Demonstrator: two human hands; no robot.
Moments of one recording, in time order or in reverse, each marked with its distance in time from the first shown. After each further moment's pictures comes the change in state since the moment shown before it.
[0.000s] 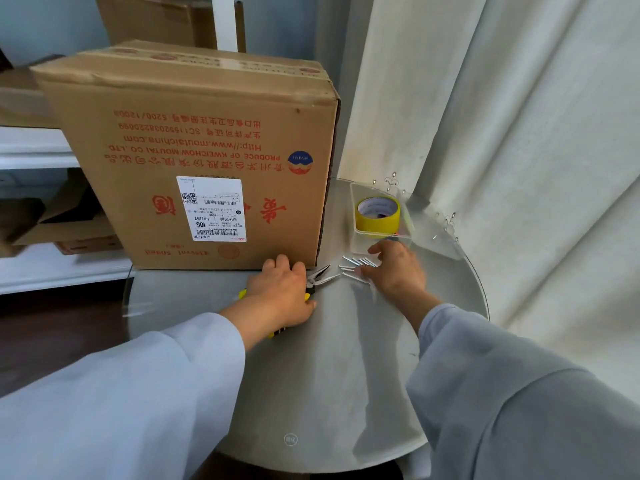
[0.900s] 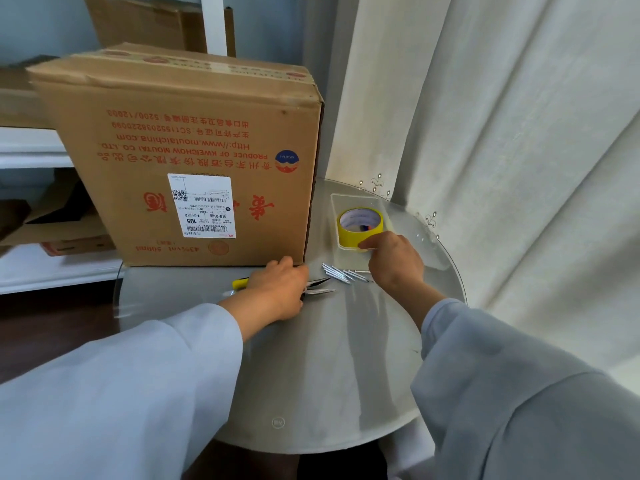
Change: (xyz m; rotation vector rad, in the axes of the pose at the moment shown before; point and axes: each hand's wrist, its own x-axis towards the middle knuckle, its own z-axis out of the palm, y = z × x) left_hand -0.004 0.009 -0.004 0.024 -0.043 0.142; right_hand -0.023 -0.010 -0.036 -0.090 -0.013 -0.035
